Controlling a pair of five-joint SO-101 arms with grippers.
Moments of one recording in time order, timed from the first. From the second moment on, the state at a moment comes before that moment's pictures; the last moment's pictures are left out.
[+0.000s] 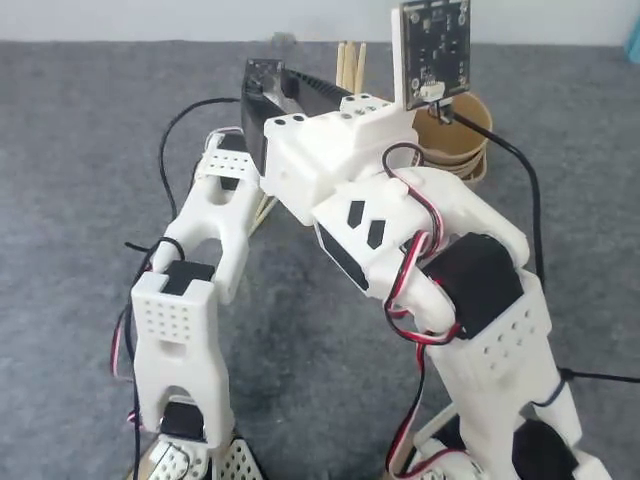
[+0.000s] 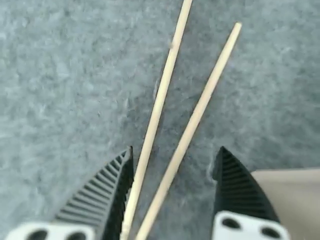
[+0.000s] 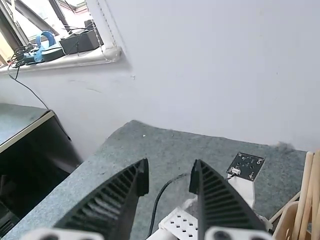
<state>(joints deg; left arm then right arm) 2.7 35.5 -10.5 49.1 8.6 -42.7 -23.5 -20.0 61.5 -21.5</state>
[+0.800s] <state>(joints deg) 3.2 44.4 -9.6 31.1 8.6 -42.7 -23.5 -20.0 61.5 -21.5</state>
